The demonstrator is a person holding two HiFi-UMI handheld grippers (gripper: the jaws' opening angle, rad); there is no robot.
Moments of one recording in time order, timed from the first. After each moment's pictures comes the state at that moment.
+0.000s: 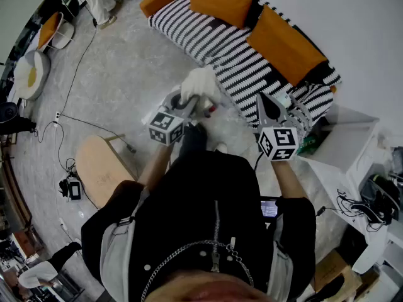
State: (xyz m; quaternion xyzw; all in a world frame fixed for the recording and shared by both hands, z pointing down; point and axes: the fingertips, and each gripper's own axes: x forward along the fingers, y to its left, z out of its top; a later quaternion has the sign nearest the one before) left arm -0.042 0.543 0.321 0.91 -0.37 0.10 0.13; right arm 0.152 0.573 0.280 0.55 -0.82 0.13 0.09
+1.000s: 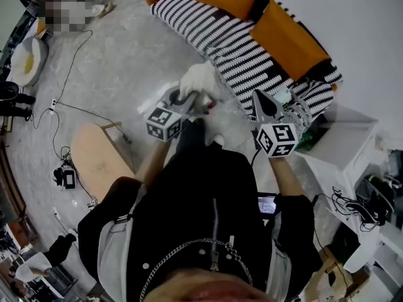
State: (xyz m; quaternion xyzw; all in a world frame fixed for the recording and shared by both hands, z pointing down) left arm -0.063 0.560 0.330 0.91 -0.37 0.10 0.15; right arm 0.118 0.584 0.294 0.51 -0.84 0.16 0.09
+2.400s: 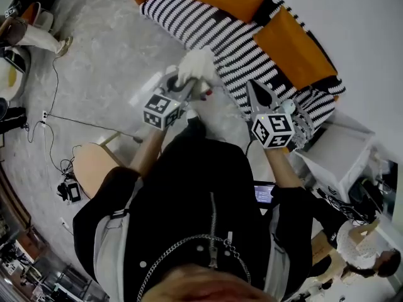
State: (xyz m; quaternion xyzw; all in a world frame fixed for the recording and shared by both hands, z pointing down) left arm -0.136 0.315 0.340 0.92 -0.33 0.11 0.15; right arm 0.024 0.354 0.303 0.53 -0.82 0.20 0.11
